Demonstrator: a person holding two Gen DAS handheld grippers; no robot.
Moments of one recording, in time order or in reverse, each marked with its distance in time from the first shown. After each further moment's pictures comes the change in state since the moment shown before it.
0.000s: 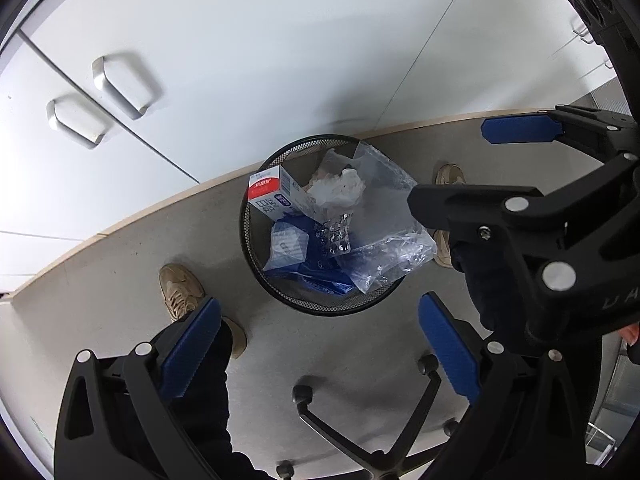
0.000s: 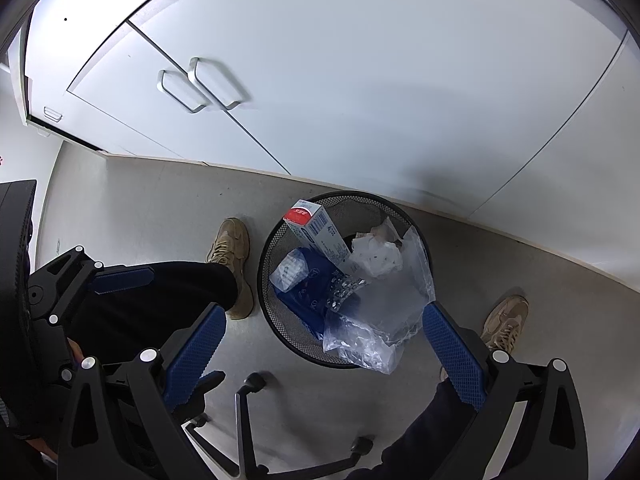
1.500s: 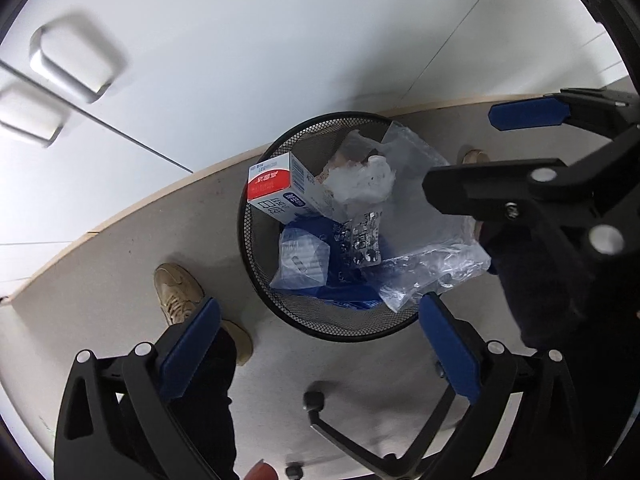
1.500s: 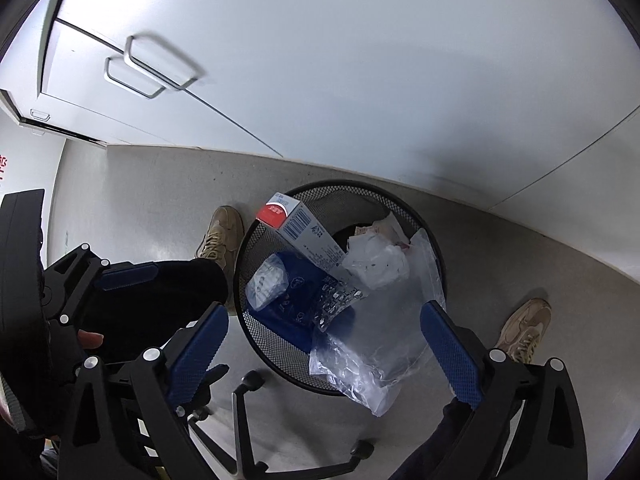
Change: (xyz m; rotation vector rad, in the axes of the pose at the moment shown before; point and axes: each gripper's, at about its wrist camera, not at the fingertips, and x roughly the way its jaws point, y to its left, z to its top) left arm 0.070 0.019 0.025 0.007 0.072 0.026; right arm 0.071 -0.035 0.027 0.014 0.080 0.060
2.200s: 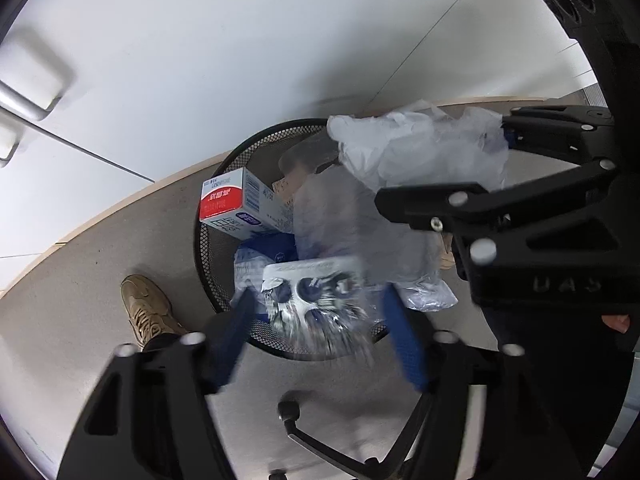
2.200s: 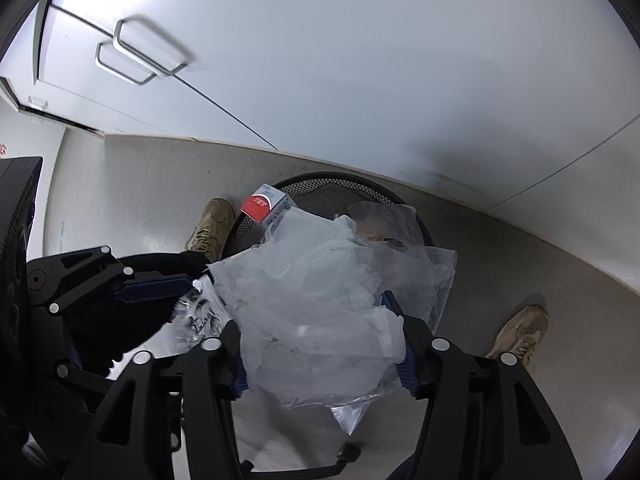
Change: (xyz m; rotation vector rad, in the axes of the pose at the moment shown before) left arm 0.021 -0.013 0.019 0.005 -0.004 -0.110; right arm 0.030 -0.008 -0.003 -0.052 0.030 -0.031
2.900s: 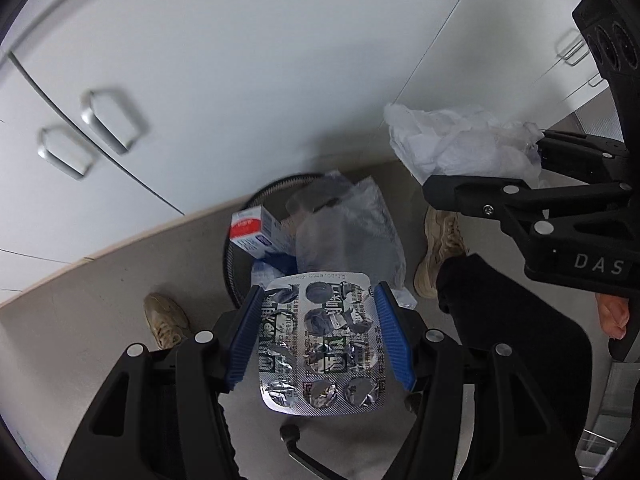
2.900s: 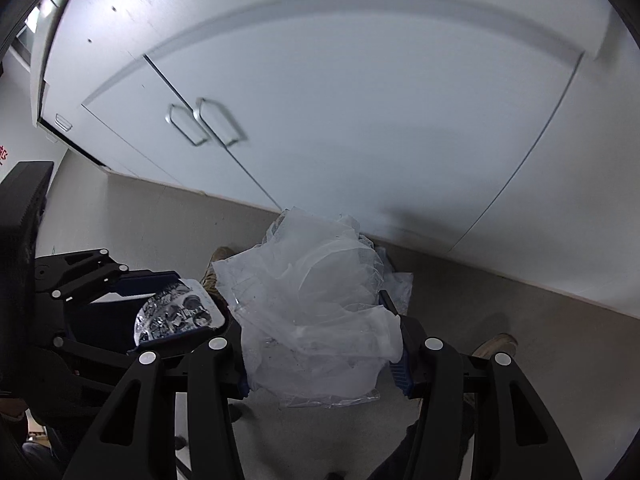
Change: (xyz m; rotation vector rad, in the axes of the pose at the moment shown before) left arm -0.090 -0.018 -0.031 -0.005 -0.171 0.031; right arm -0.101 0.021 -0.035 -0.004 -0.228 -0.038
